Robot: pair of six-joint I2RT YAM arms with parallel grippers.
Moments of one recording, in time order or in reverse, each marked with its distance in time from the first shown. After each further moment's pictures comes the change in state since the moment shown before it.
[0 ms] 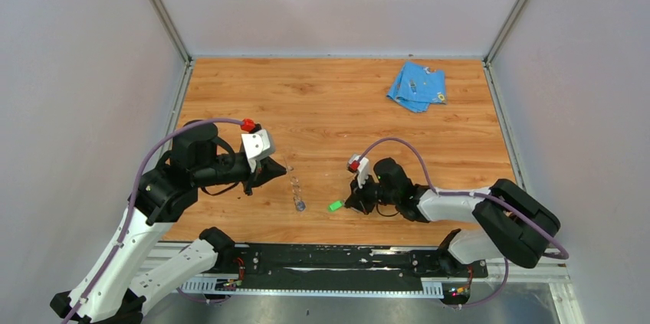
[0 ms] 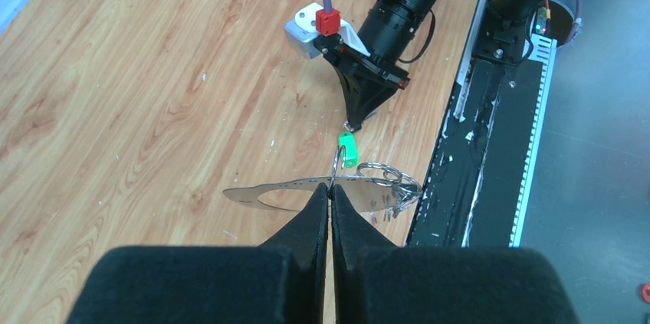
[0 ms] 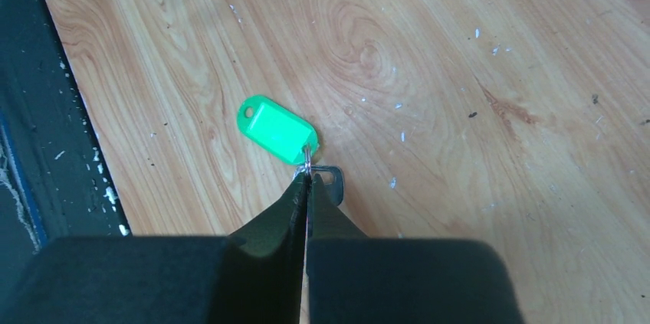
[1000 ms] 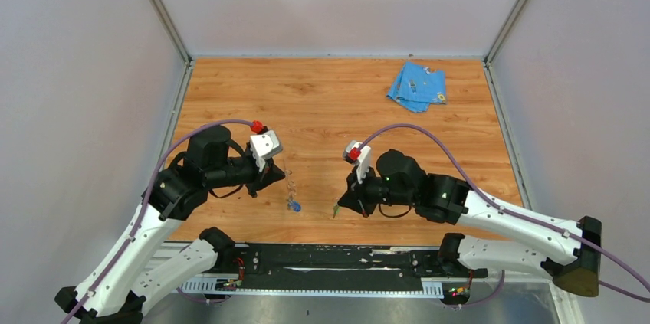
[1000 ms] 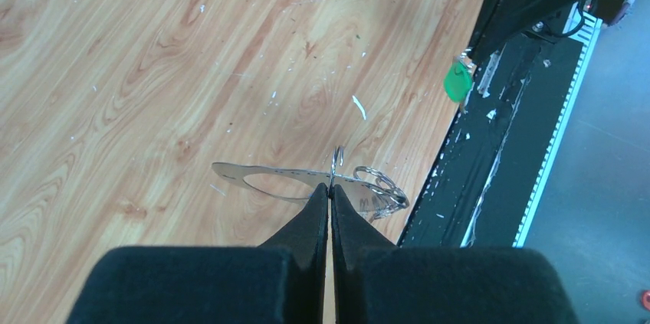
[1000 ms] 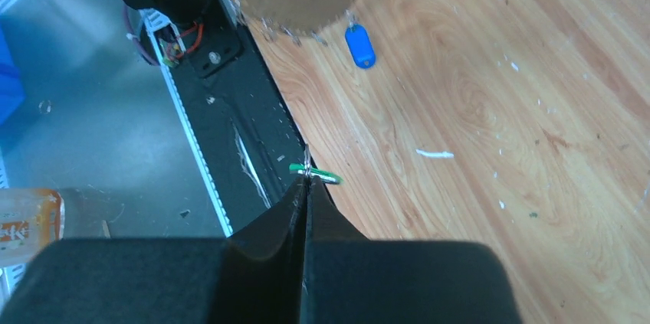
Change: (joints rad) left arm 0.000 -0.006 -0.108 -0.001 -0.098 -0.052; right arm 0.294 -0.440 0.449 -0.776 0.209 0.208
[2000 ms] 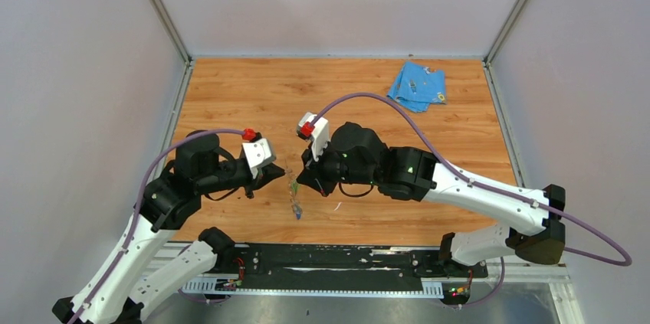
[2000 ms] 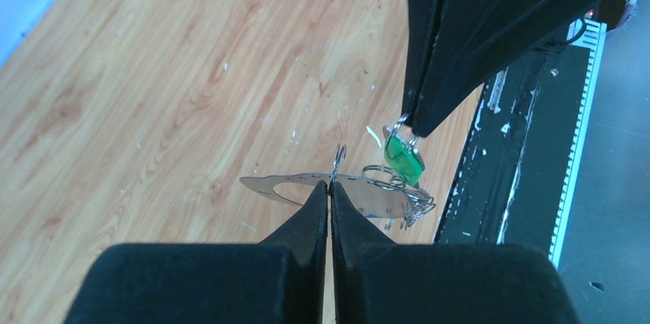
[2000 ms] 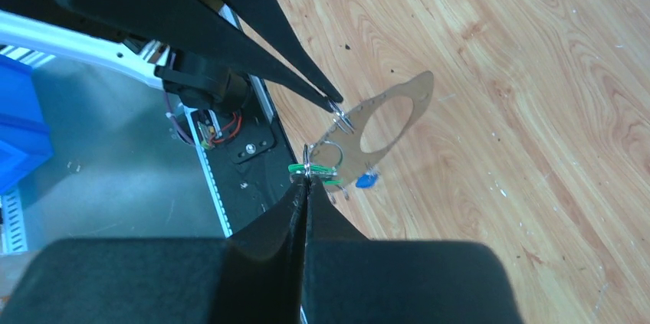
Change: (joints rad) left arm 0.000 -0.066 -0.026 0.071 0.040 0.087; right arm 0.139 0.375 0.558 -0.129 0.144 -0.051
